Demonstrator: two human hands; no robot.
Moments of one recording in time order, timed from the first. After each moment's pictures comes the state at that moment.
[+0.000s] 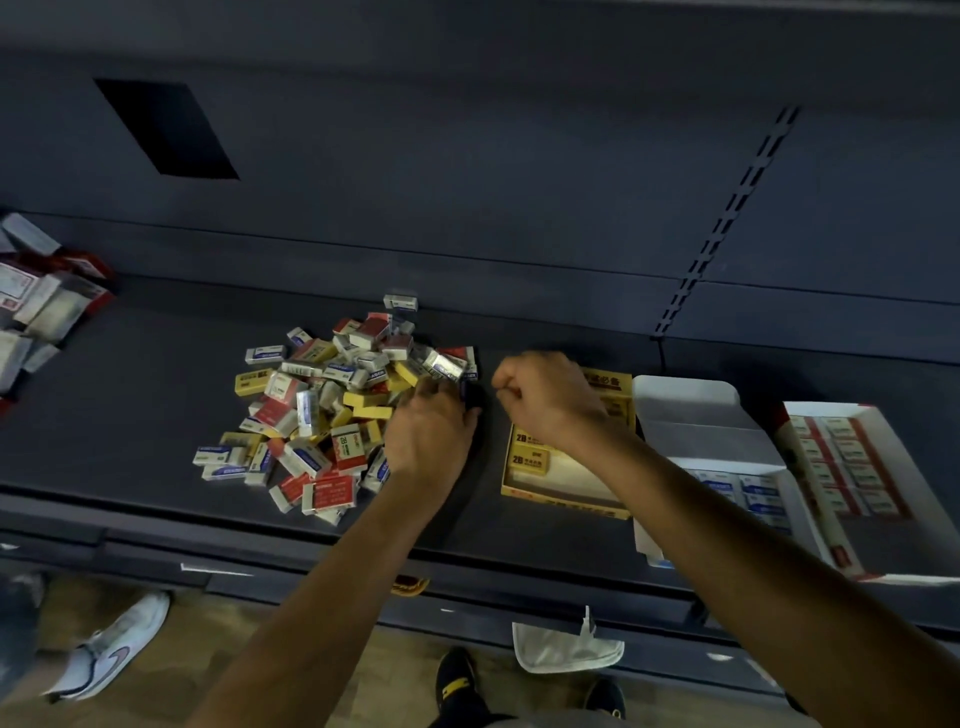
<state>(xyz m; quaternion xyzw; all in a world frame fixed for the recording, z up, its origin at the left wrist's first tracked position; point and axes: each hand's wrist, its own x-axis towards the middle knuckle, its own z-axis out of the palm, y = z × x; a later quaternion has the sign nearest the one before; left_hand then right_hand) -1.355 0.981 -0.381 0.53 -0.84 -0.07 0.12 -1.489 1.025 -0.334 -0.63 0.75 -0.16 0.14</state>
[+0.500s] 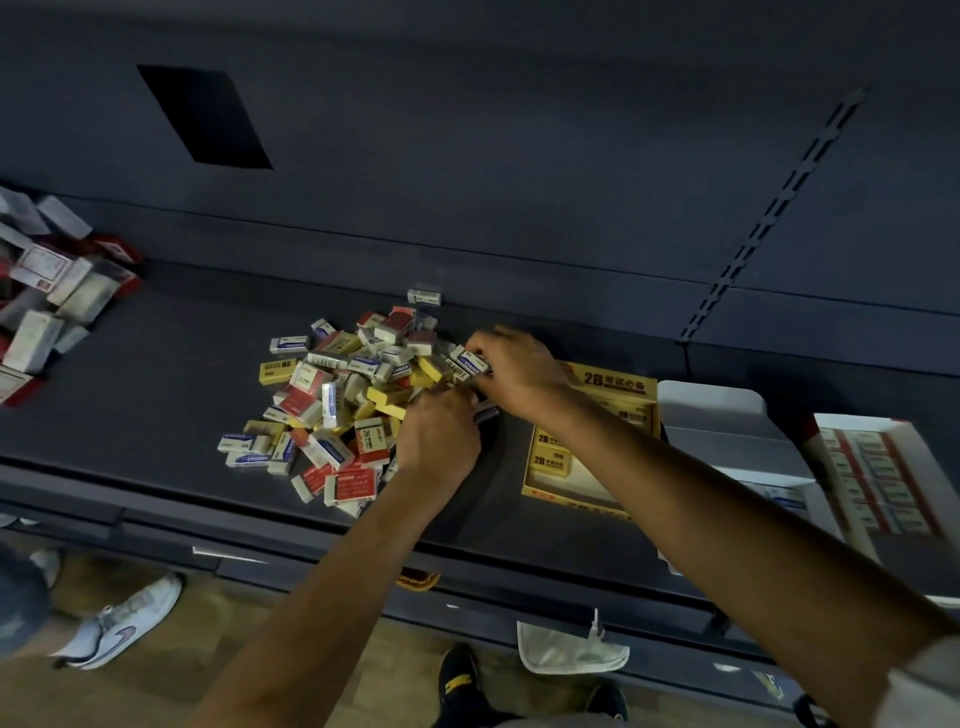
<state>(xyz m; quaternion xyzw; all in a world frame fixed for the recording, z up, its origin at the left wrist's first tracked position) -1.342 0.977 -0.378 0.51 -0.84 -0.10 0.13 -1.466 0.971 -0.350 -0.66 0.72 -0.14 0.14</state>
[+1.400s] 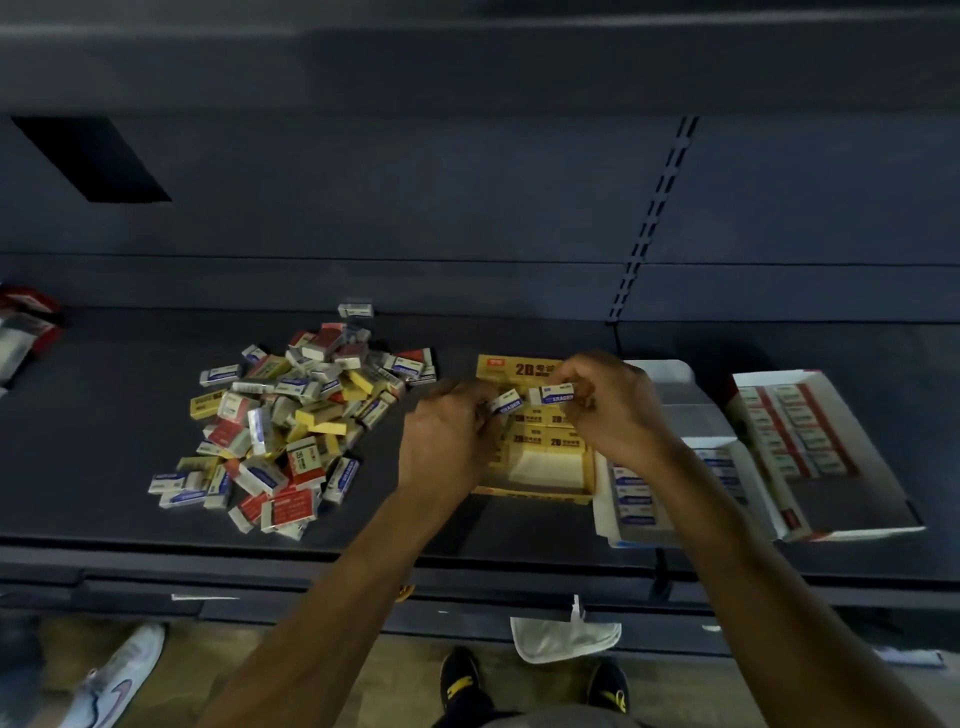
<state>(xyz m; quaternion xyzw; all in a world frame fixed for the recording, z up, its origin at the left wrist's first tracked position) -1.386 1.023 -0.349 0.40 -0.87 -0.18 0.23 -1.552 1.102 -0.332 -0.55 0.78 -0.25 0.14</state>
